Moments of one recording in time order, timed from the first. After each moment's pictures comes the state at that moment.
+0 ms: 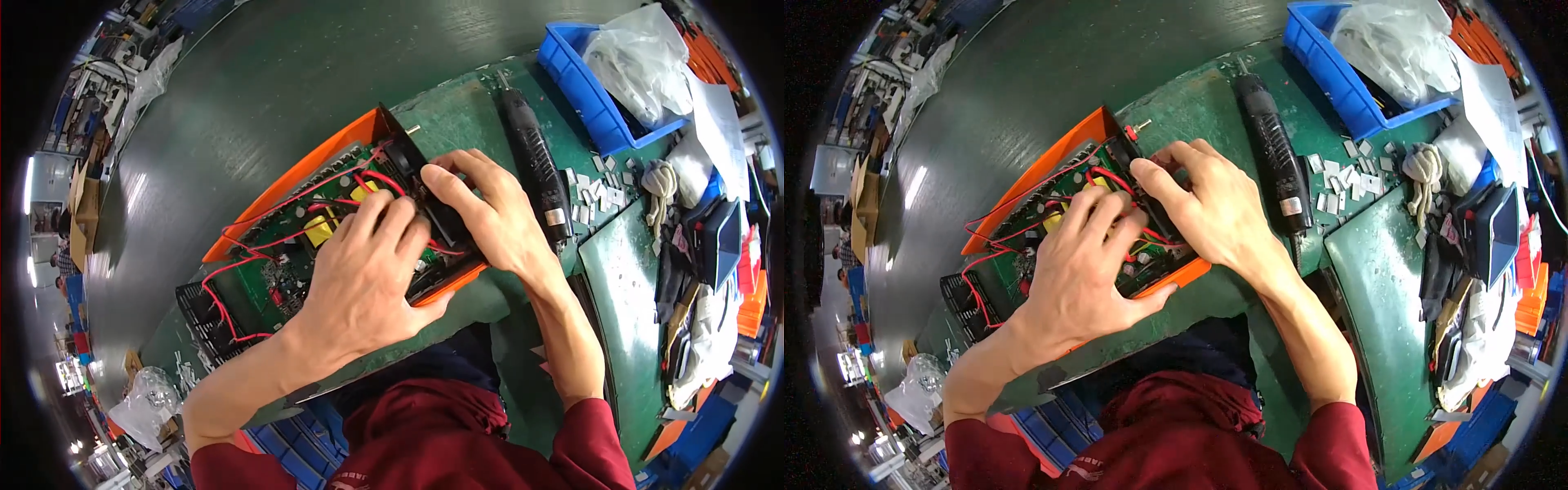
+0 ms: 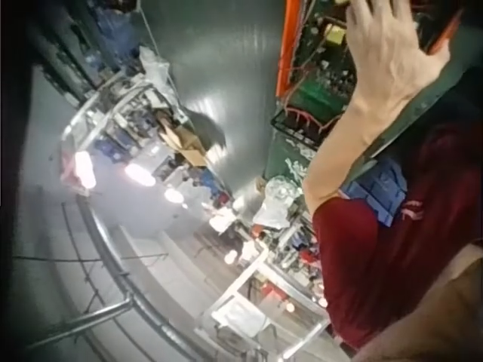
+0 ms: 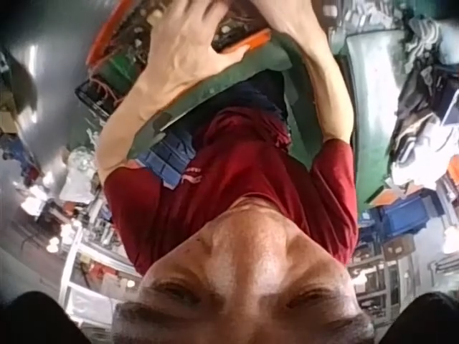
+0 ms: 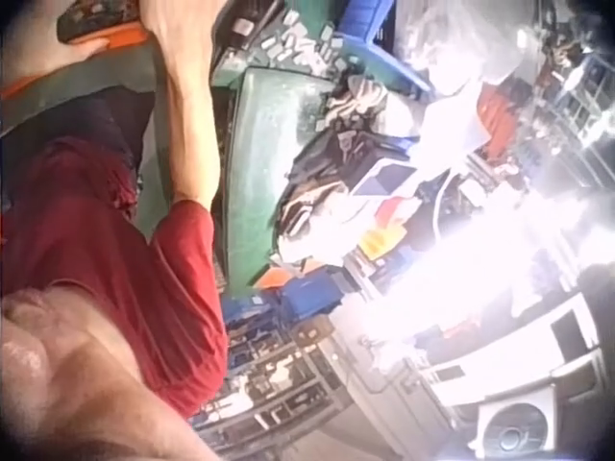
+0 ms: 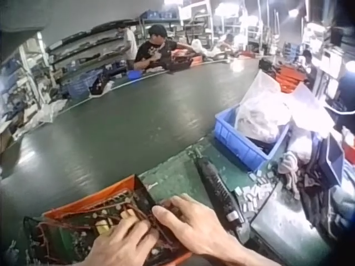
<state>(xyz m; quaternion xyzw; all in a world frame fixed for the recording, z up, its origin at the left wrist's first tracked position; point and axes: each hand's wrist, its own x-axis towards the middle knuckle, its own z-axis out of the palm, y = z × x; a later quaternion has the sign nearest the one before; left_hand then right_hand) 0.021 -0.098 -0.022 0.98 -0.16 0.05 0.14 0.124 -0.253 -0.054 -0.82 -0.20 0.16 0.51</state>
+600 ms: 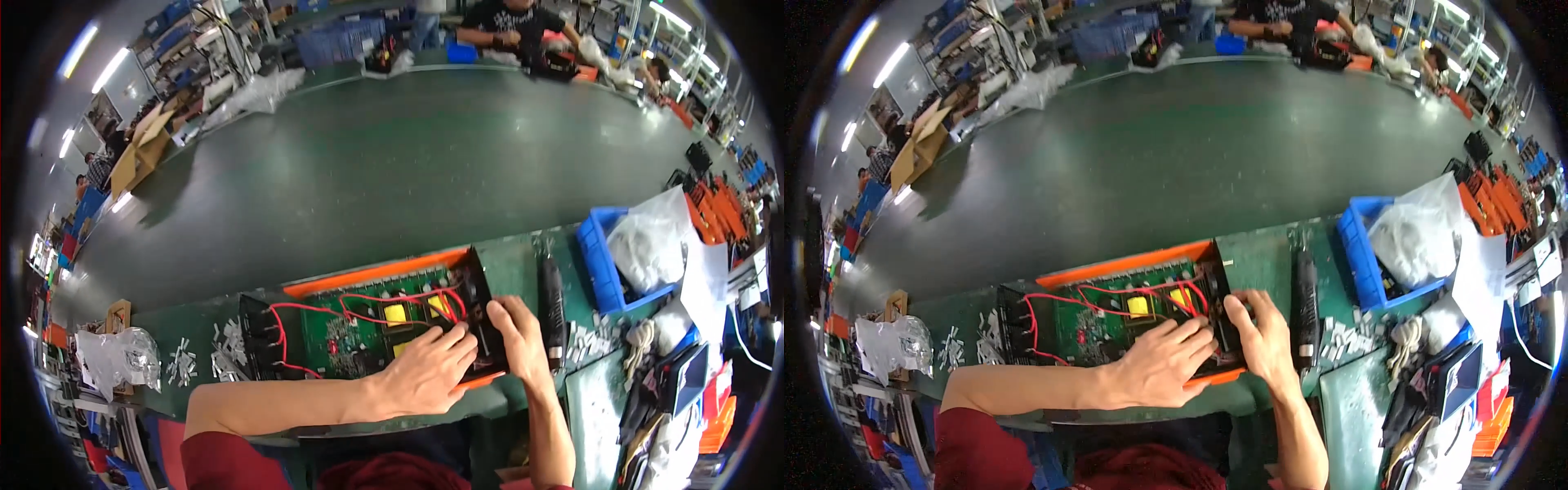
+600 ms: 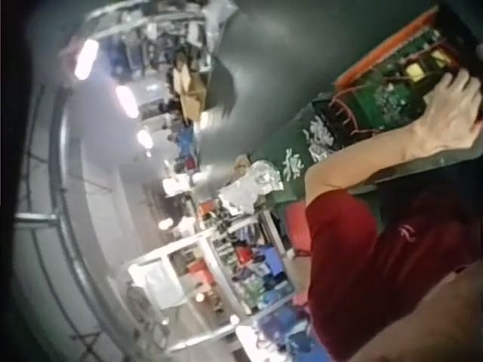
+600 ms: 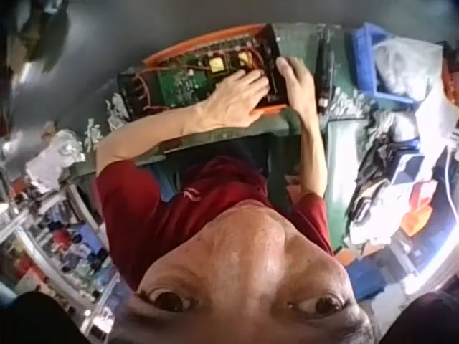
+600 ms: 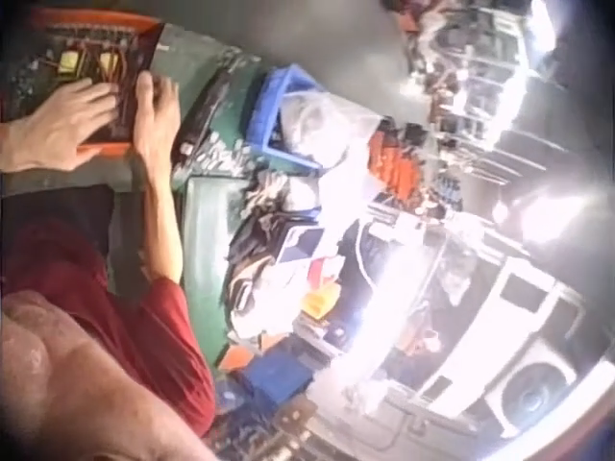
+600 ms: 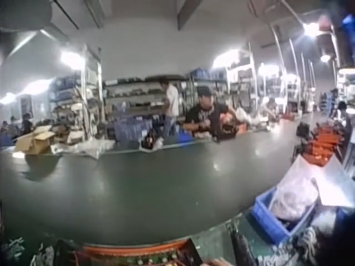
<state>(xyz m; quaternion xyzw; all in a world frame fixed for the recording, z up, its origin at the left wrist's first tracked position) 0.002 -0.098 -0.038 0.97 -0.20 0.08 0.13 0.121 -0.257 -0.060 -0.81 -0.22 0.13 0.53</state>
